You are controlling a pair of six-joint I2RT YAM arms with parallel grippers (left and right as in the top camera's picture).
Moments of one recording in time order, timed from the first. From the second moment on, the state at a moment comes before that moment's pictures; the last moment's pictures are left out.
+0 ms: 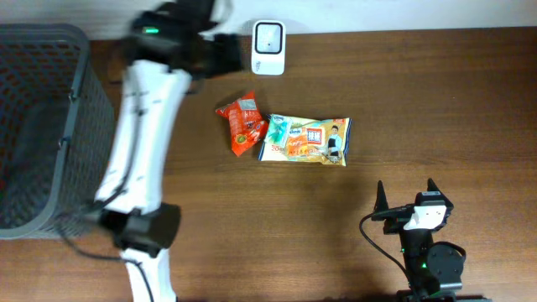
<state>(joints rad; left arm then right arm) -0.28 2.09 2.55 -1.50 -0.10 -0.46 0.02 0.01 0.01 -0.08 0.03 -0.05</state>
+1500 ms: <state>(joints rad) -0.04 2.01 2.56 -1.51 0.33 -0.01 0.02 1.11 1.00 -0.13 -0.90 0.46</state>
